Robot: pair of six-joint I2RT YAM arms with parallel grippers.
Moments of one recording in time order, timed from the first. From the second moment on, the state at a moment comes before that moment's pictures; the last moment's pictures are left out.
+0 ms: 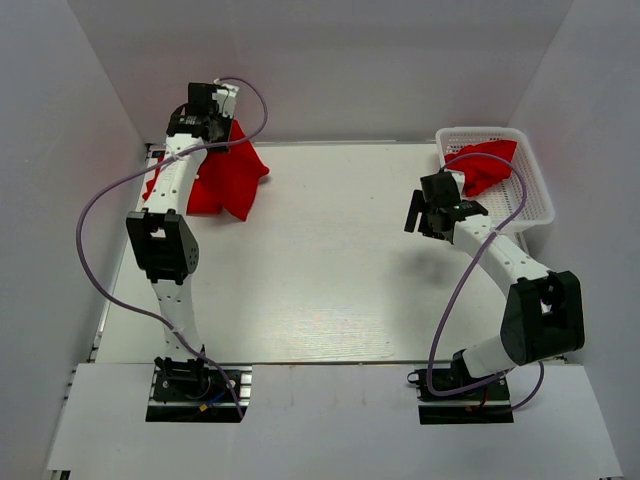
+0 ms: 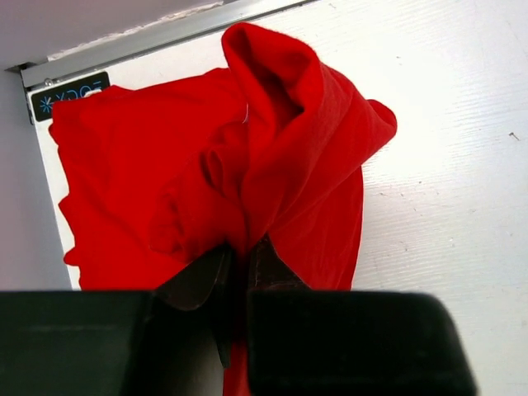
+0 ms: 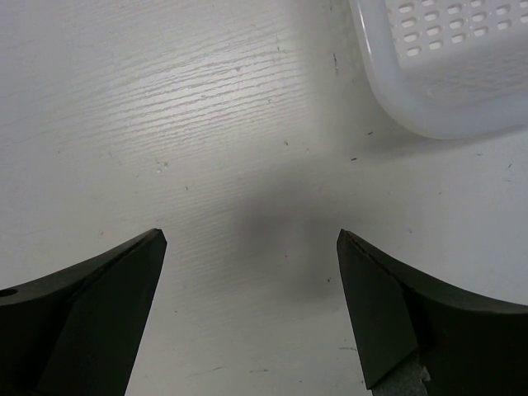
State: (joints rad) left arm -0.10 2.12 2.17 -0.76 -0.08 0.22; right arm 0.29 1.46 1.07 -0.55 0.34 0.40
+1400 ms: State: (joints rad) left arm 0.08 2.10 2.20 -0.71 -0.01 0.30; right arm 0.29 1.61 1.19 -0.59 0.30 0.45
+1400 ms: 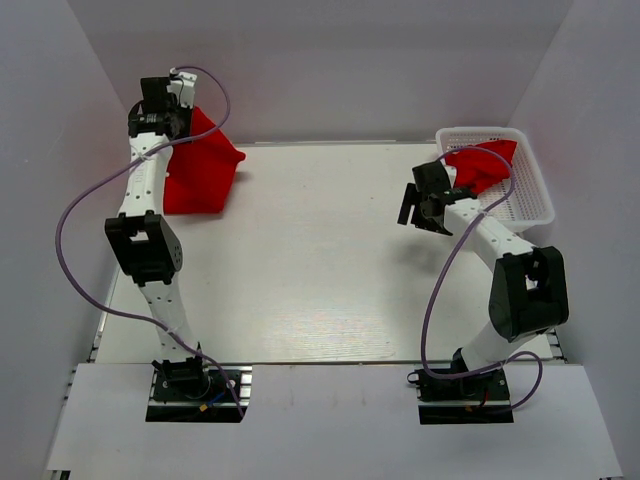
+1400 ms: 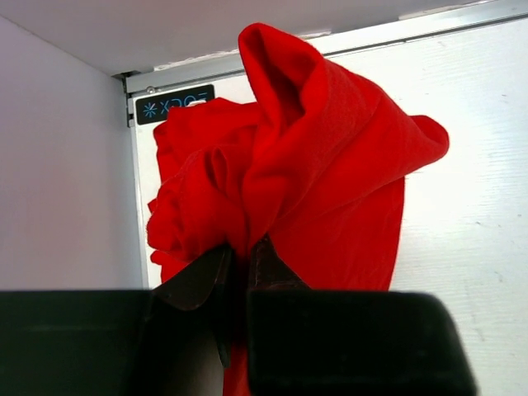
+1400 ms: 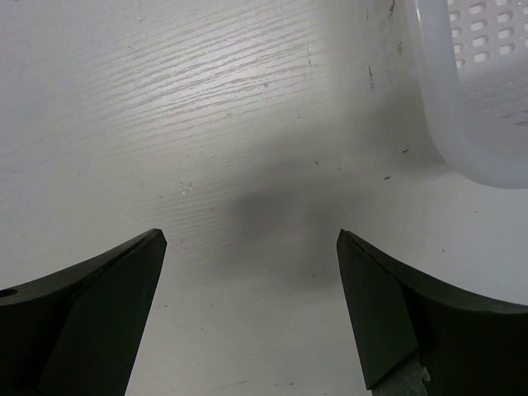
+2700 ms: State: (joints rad) left arm 0.18 2.30 2.21 -0.58 -0.26 0.17; right arm 0.30 1.68 1.32 -0.66 0.30 0.46
